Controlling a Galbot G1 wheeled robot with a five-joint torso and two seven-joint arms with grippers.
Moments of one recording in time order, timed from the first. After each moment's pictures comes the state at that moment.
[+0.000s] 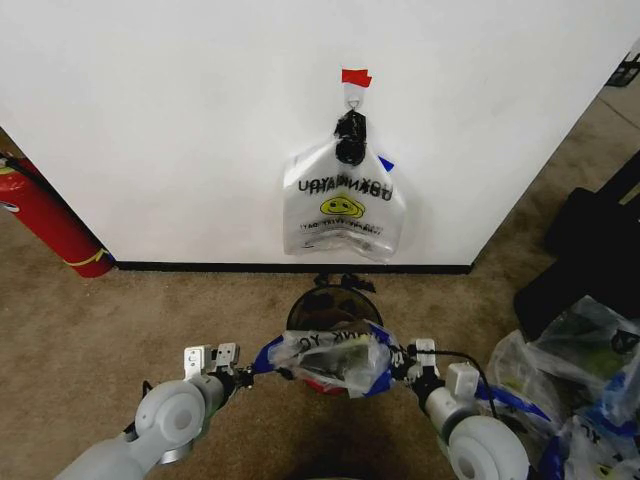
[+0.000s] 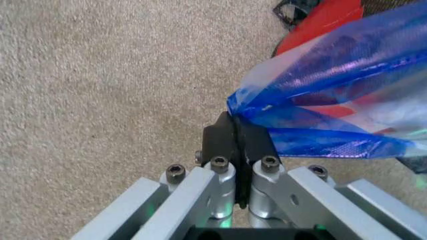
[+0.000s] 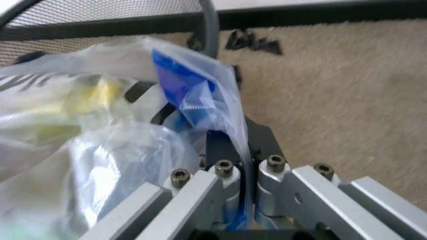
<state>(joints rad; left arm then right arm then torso) 1.23 -0.77 -0.12 -2.01 -1.25 0.55 -0.54 -1.50 1.10 0.29 2.10 0.56 -0.39 0.24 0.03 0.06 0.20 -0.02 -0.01</state>
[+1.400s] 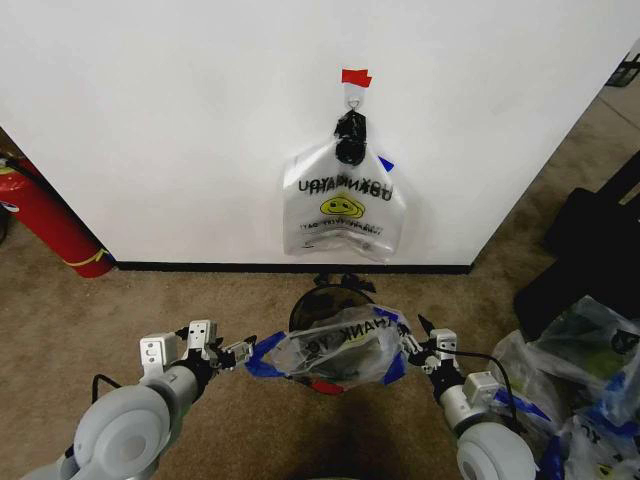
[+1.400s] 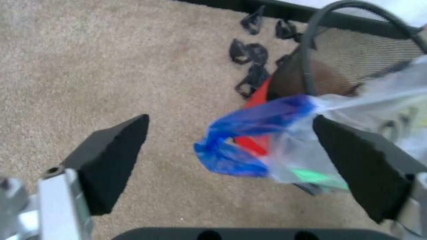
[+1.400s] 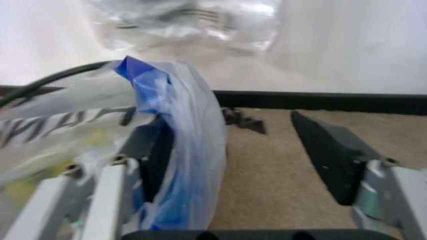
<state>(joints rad) 1.46 -0.76 -0.41 -2.38 -1.26 0.57 -0.64 -1.52 1.13 0.37 2.01 0.44 -0.07 0.07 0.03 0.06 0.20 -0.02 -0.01</state>
